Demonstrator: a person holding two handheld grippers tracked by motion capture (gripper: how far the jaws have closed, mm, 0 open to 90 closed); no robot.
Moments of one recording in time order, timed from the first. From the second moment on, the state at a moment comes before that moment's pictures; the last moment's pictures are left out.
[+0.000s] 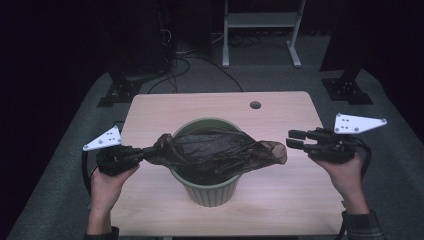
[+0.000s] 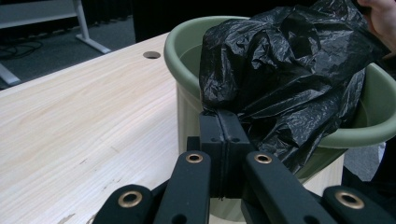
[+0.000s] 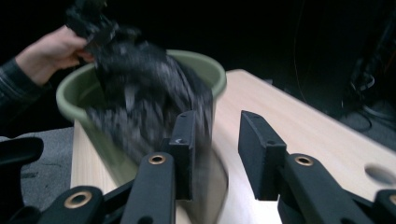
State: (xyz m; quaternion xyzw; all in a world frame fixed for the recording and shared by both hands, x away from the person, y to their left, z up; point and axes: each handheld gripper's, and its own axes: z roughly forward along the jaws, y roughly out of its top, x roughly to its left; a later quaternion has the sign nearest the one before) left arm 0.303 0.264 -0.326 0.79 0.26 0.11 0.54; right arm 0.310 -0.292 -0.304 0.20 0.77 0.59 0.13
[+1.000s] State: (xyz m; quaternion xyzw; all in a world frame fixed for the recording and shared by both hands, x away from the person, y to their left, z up) left arm 0.310 0.257 -0.318 0.80 0.25 0.10 0.53; right arm 0.344 -0.198 -0.309 0.14 0.82 0.55 0.08
